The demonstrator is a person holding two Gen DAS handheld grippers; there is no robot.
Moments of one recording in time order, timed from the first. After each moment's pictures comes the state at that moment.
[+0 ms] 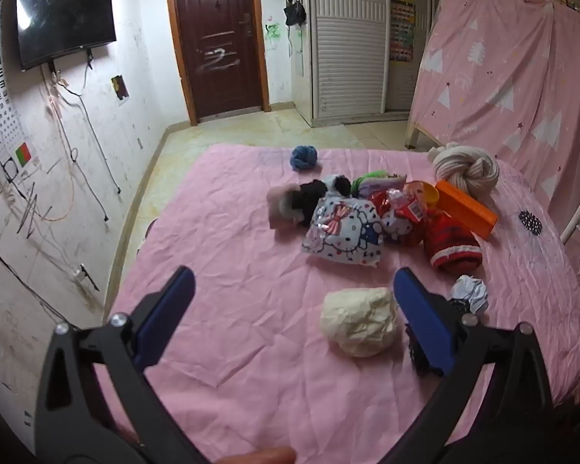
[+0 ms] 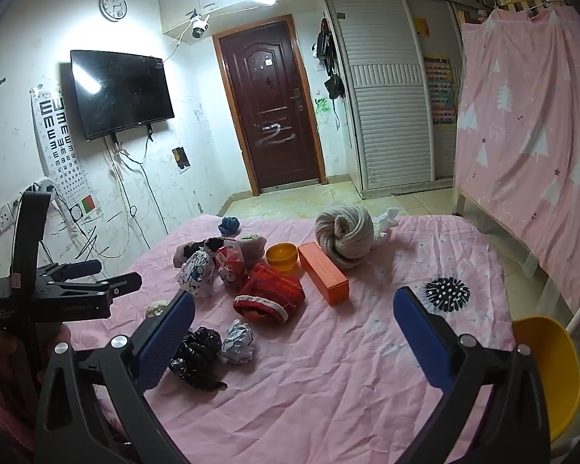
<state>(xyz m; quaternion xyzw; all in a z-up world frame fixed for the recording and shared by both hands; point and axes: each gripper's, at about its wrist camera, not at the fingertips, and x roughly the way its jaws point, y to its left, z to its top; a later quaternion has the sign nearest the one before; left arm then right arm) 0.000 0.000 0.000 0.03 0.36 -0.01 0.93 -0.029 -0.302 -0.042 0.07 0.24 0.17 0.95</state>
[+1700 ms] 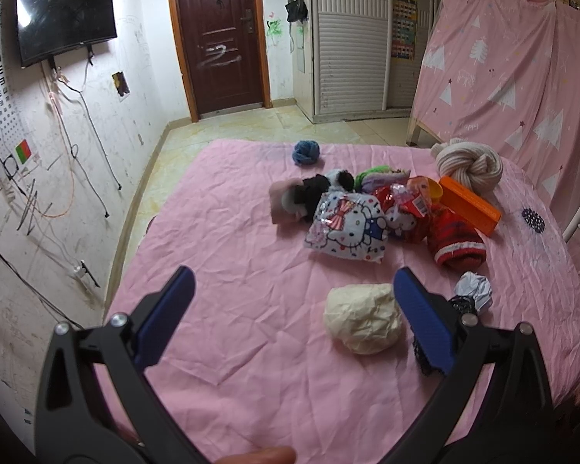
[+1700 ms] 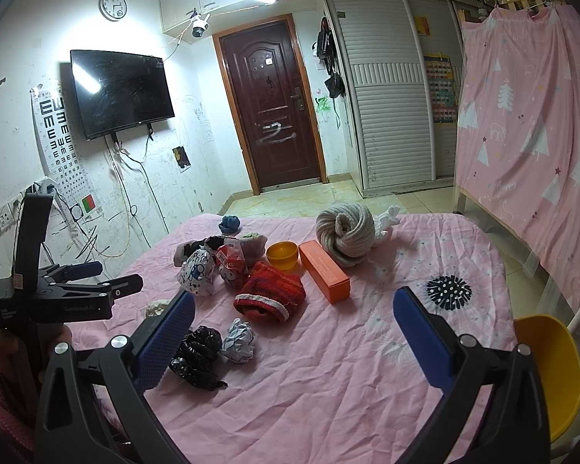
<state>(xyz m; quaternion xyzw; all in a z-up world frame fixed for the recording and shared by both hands) 0.000 0.000 0.000 0.03 0.37 -0.01 0.93 -0.030 -0.302 -0.043 0.07 0.24 0.17 0.95</state>
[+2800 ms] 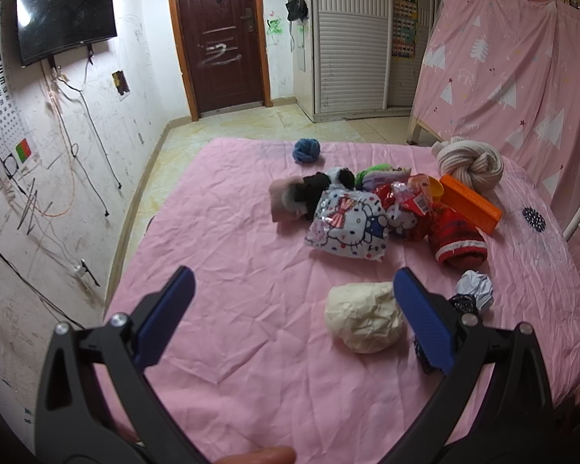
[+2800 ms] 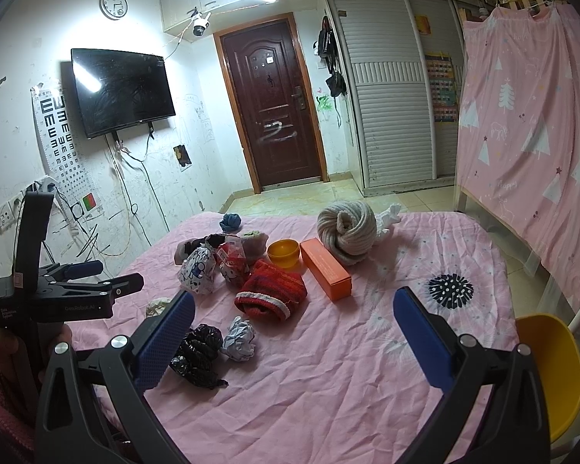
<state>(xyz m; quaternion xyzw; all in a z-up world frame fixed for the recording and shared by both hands) 0.000 0.000 0.000 0.03 0.37 -0.01 0.93 -0.030 -0.299 -0.044 0.07 0.24 0.17 0.95</state>
